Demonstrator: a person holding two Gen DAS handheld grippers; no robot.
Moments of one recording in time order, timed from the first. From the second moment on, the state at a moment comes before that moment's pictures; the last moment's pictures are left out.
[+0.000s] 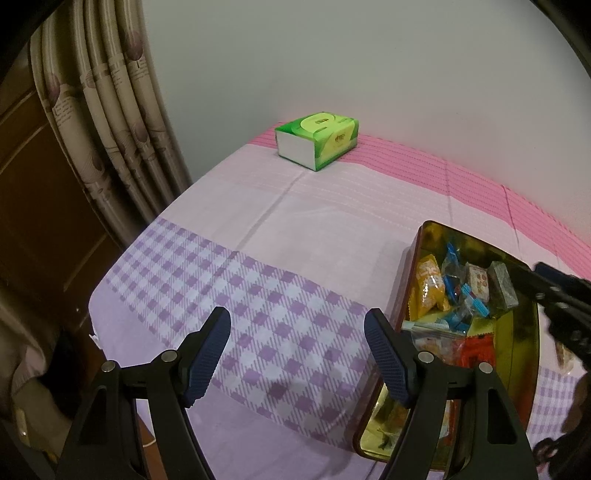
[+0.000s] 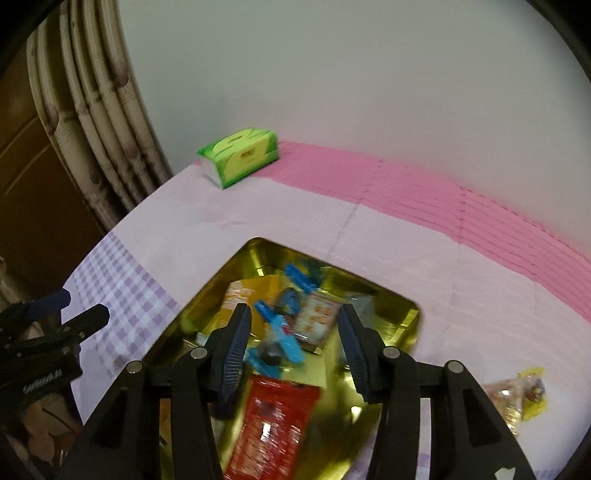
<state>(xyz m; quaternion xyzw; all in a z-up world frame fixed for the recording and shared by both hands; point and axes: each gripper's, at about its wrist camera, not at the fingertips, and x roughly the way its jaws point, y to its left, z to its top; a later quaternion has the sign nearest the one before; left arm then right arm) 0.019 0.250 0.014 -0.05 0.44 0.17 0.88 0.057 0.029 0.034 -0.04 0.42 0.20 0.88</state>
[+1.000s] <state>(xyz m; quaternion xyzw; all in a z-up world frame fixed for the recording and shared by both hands) 0.026 0.241 0.001 -0.02 0.45 0.19 0.87 0.089 -0.184 -0.047 -0.03 0.50 0.04 0.86</state>
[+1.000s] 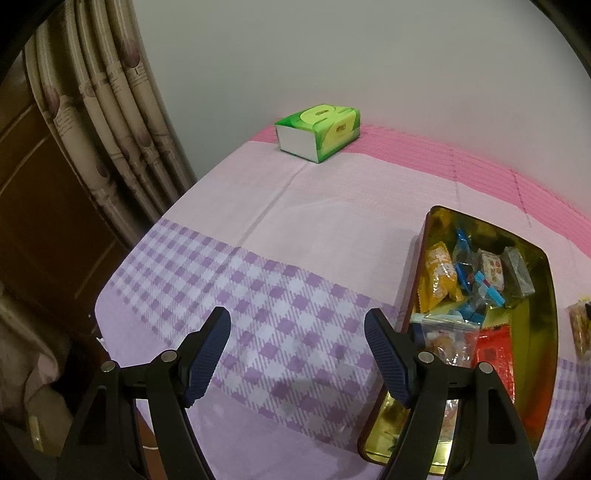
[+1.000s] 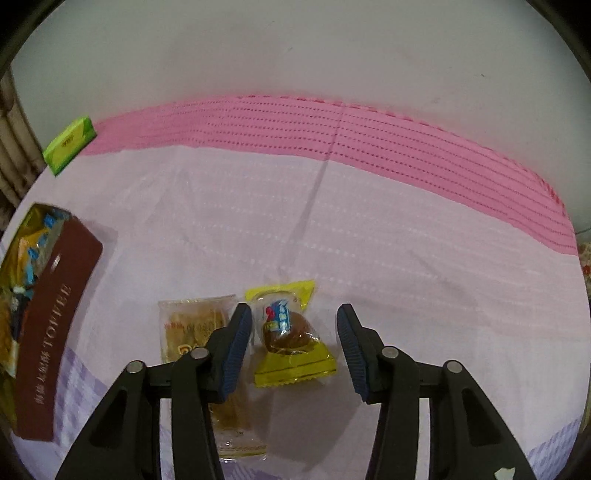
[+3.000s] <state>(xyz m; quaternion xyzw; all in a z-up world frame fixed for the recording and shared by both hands) 0.104 -0.080 -0.041 0.01 0.54 -0.14 0.83 0.004 -0.278 -0.048 0.04 0.43 -0.08 0.90</state>
